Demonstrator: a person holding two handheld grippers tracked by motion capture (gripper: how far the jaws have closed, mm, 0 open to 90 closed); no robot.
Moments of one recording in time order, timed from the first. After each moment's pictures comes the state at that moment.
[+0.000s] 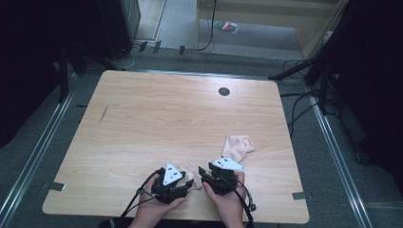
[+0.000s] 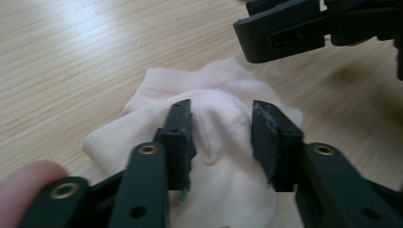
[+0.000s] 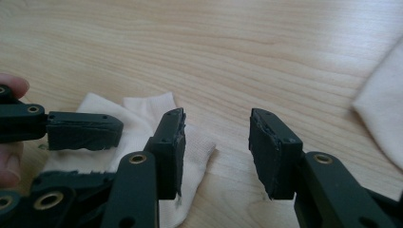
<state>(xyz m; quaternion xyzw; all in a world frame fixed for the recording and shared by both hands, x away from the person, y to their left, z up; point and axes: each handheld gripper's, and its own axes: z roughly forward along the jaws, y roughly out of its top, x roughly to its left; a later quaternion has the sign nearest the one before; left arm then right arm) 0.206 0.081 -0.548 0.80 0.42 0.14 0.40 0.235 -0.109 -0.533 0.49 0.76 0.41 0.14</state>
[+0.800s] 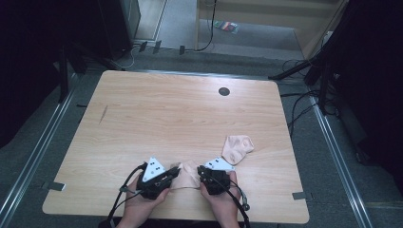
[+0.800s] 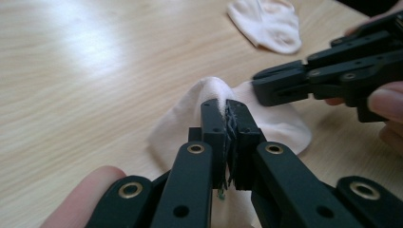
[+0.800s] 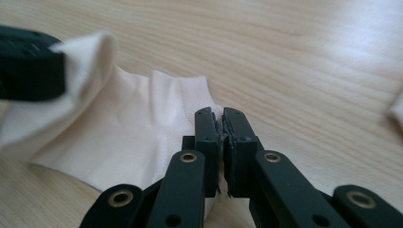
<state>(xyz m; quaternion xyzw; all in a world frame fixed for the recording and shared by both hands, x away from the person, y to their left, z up) 0.205 0.128 -0.520 0.76 0.42 0.16 0.47 0.234 -0.094 -0.538 0.46 0.78 0.39 0.16</state>
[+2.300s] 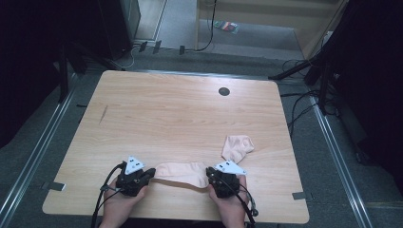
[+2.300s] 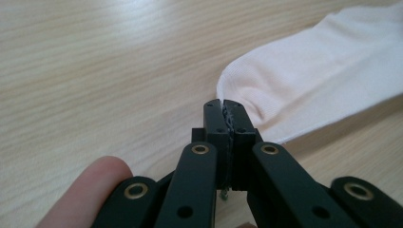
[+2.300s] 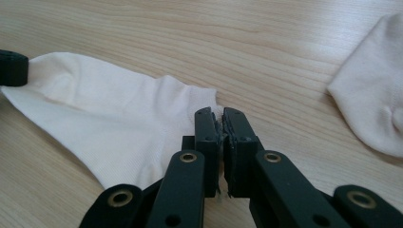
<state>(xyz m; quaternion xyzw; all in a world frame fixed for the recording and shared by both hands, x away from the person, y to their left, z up) 0.208 0.175 -0.542 0.77 0.51 0.15 0.36 0.224 -0.117 -0.530 0.49 0.76 0.39 0.17</state>
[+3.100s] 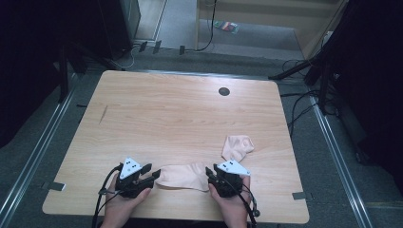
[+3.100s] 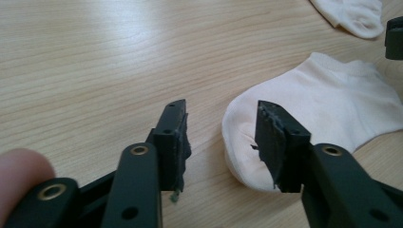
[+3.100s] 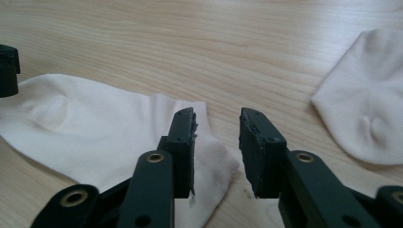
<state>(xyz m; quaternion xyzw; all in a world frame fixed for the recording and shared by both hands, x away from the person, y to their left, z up) 0.204 0.176 -0.538 0.73 0.50 0.17 0.43 0.225 -0.123 -0.526 0.49 0.75 0.41 0.18</state>
